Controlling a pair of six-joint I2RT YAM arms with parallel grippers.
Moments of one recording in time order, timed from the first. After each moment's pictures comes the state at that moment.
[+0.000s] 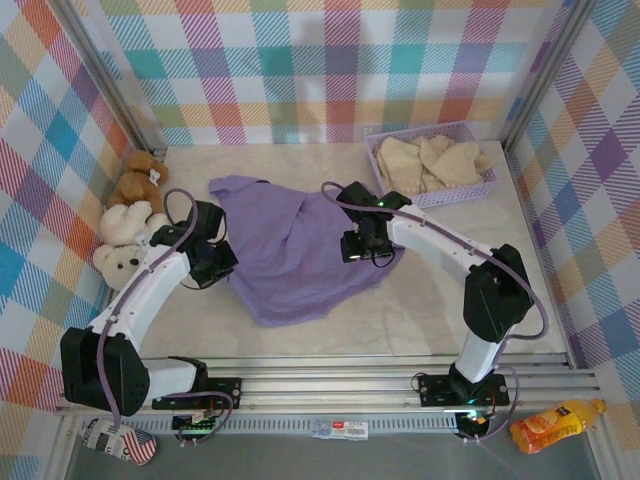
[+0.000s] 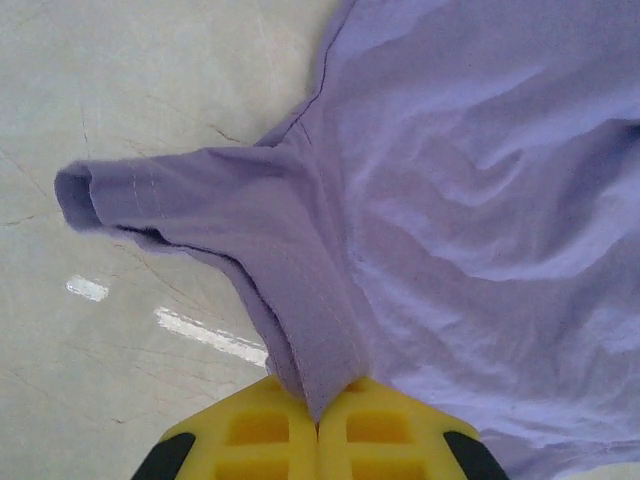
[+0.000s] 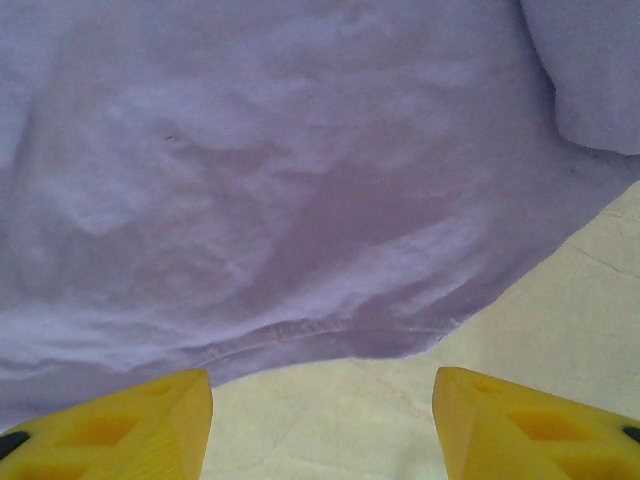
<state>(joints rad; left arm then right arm) -0.22 1.25 1.00 -1.01 0.00 -0.75 0.67 1.75 1.43 -1.01 0.07 0.49</state>
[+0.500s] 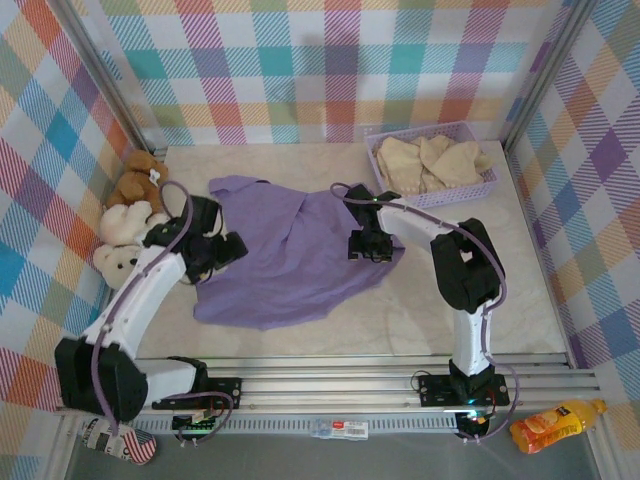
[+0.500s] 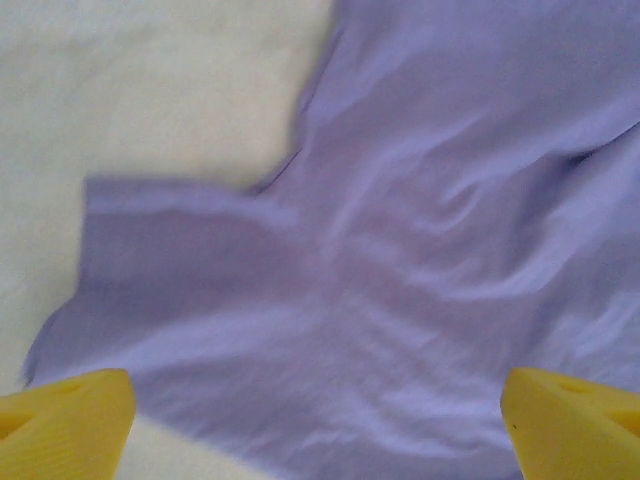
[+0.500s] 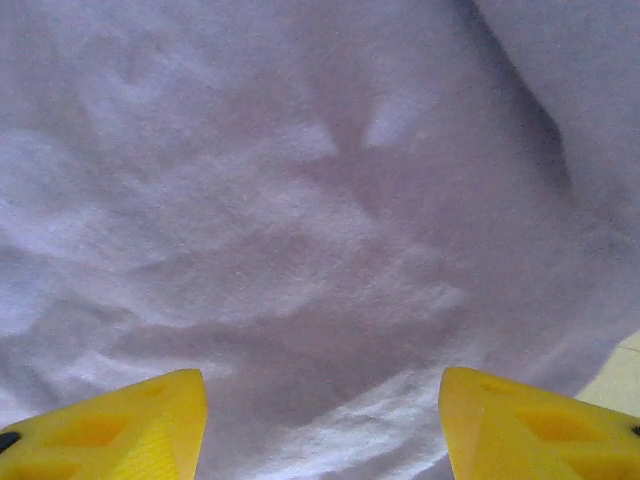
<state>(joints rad) -0.21 1.27 1.08 -0.95 -0.04 -0.70 0.57 1.98 1.44 -0.91 0.03 0.62</state>
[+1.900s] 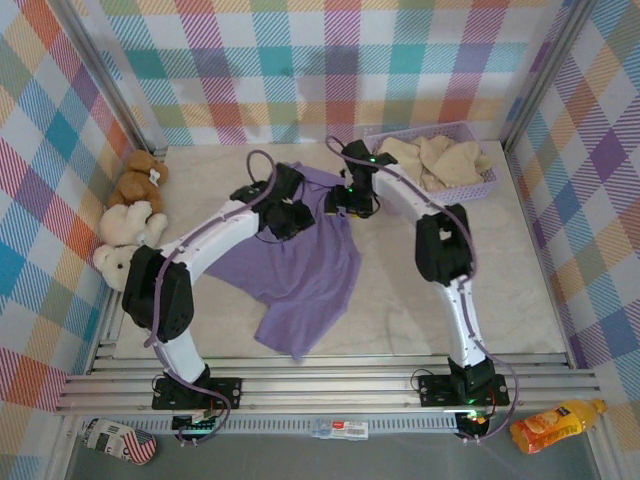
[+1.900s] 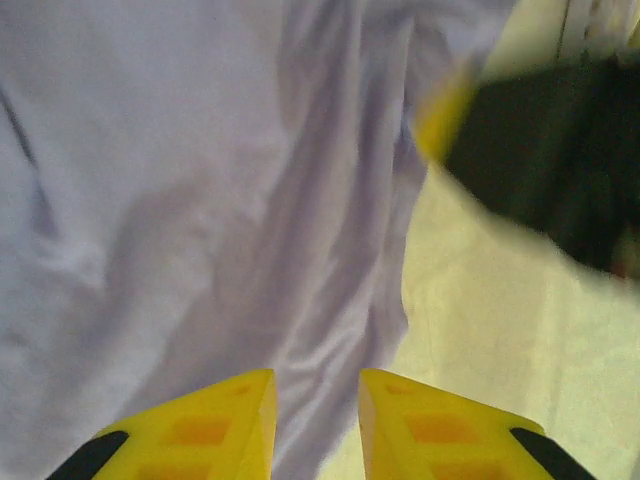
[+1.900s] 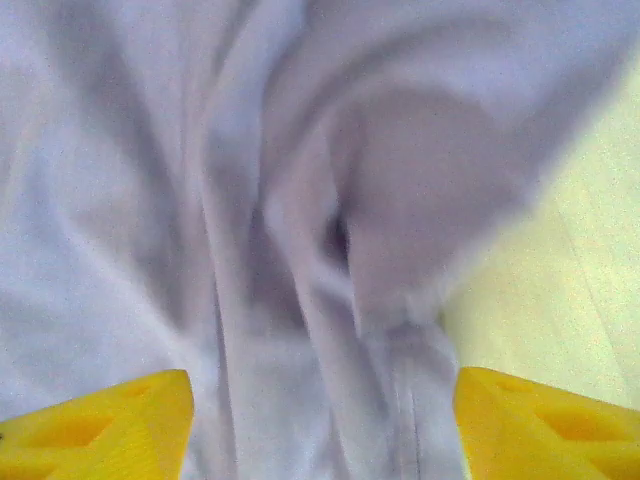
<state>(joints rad) -0.51 1.75 1.45 -0.71 0.08 -0.95 0.47 2.26 1.99 -0.97 -0.26 0.44</state>
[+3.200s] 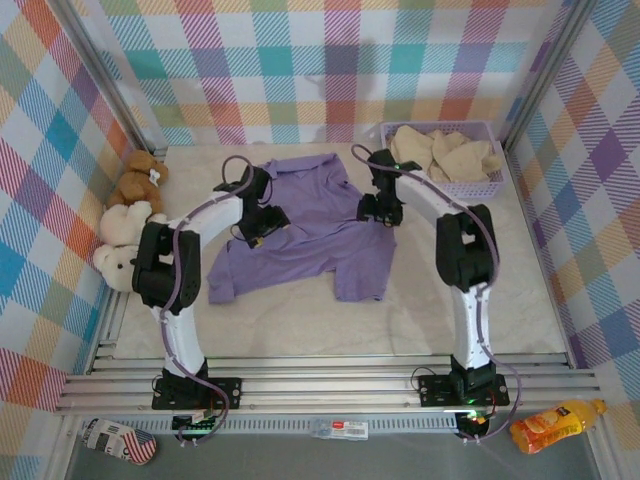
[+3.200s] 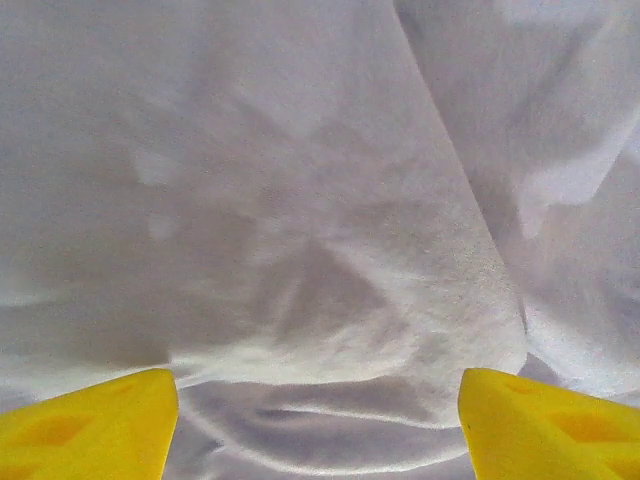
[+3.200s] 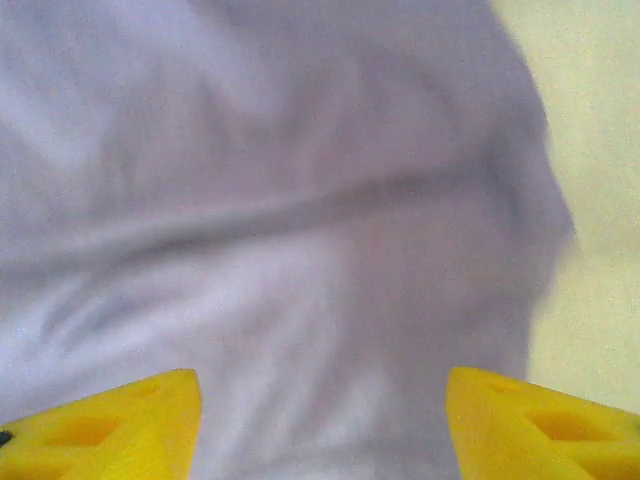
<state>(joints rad) -0.28 1.90 1.43 -0.76 0.11 -0.80 0.38 2.07 1.66 -0.92 -0.06 0.43</state>
